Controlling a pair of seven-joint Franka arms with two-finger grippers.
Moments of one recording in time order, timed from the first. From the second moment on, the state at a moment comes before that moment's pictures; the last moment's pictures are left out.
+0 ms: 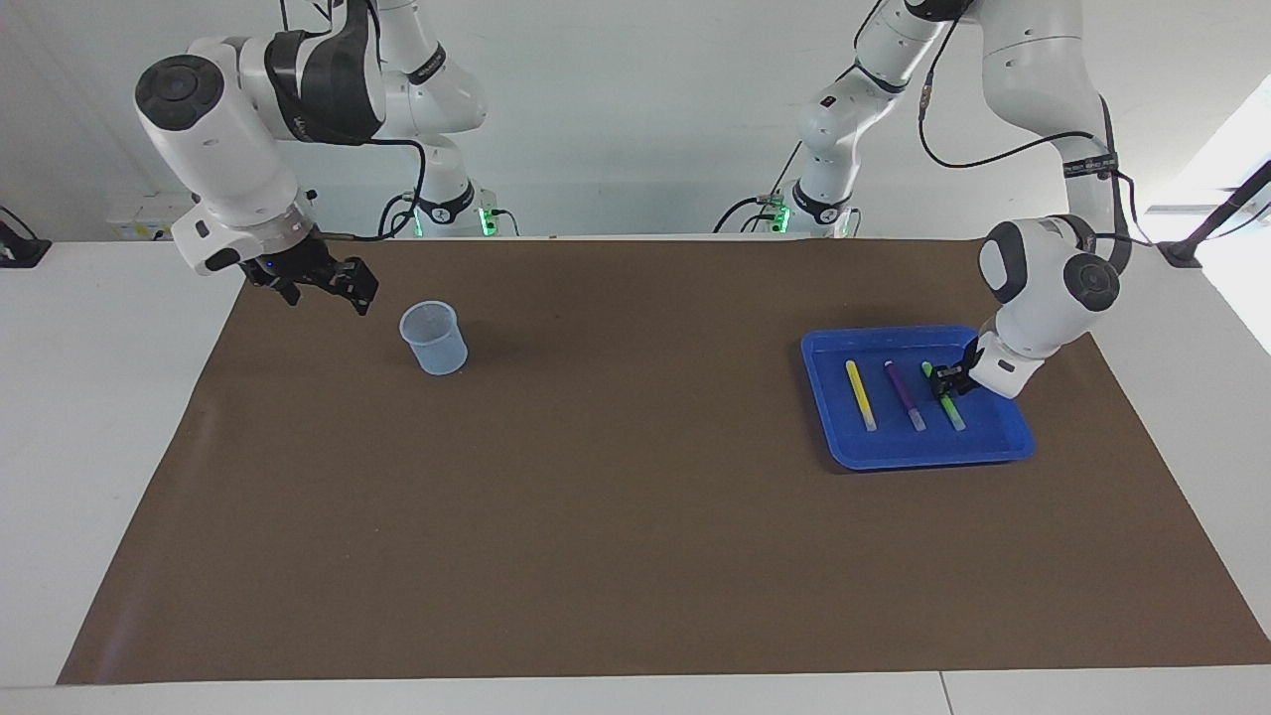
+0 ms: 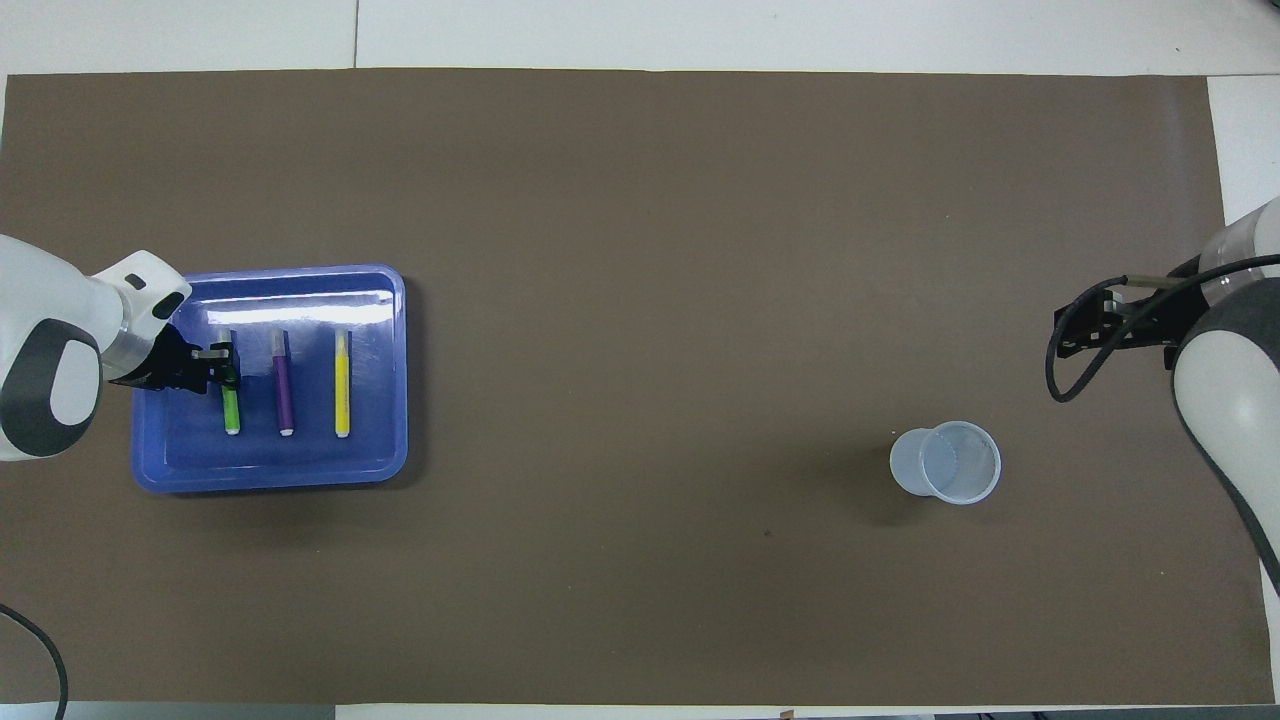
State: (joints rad) left arm 0.62 0.25 -0.54 -2.09 0.17 2.15 -0.08; right arm 0.02 -0.02 -0.05 -1.79 -0.03 1.64 0.15
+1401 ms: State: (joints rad) left arm 0.44 0.18 -0.58 -1.90 0.16 1.96 -0.08; right arm 0.03 -0.03 -0.12 -1.72 0.02 1.64 0.06
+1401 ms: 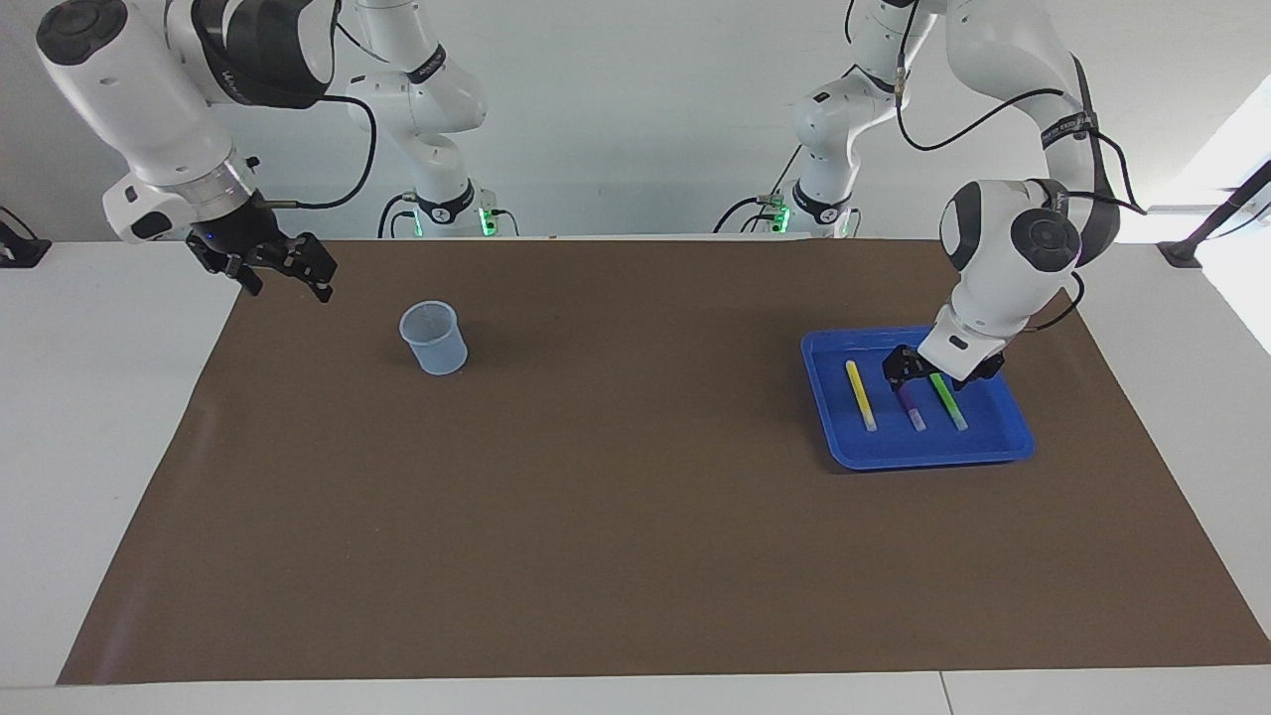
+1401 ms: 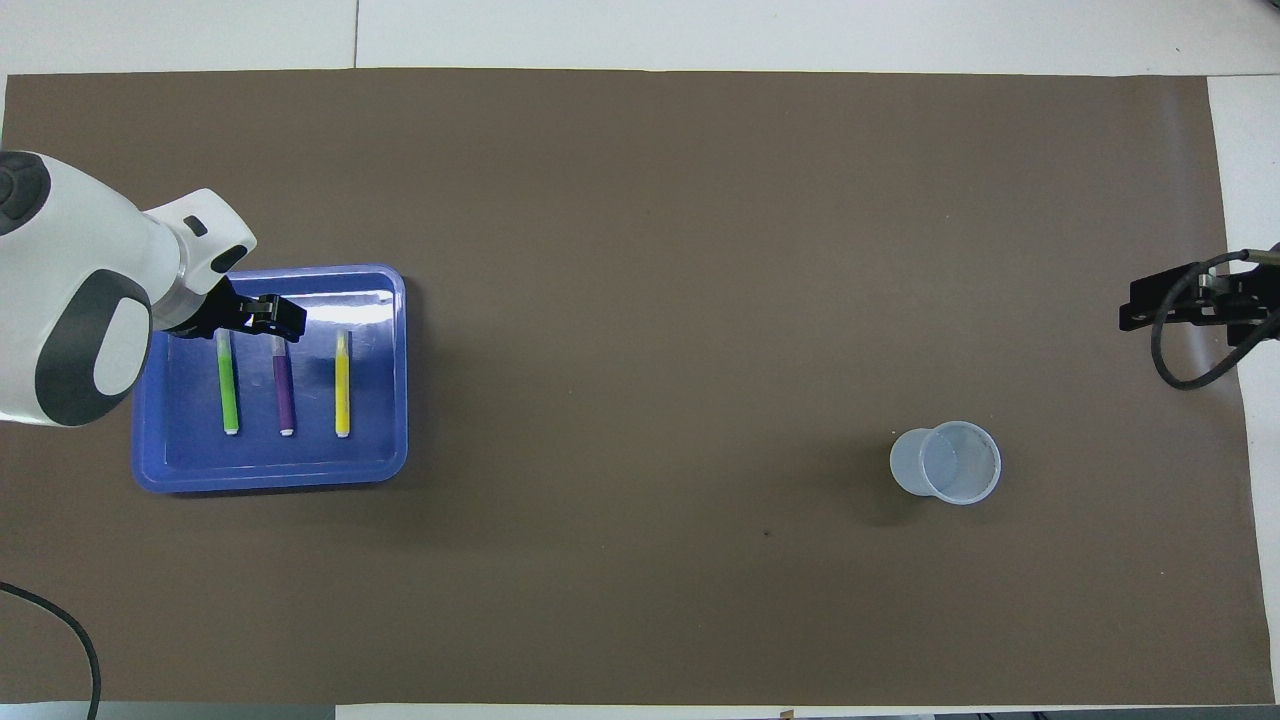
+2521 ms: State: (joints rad) left arm -0.04 -0.05 -0.16 -1.71 0.03 1.59 -0.09; right arm 0.02 -0.04 -0.12 -1.72 0.02 1.64 0.06
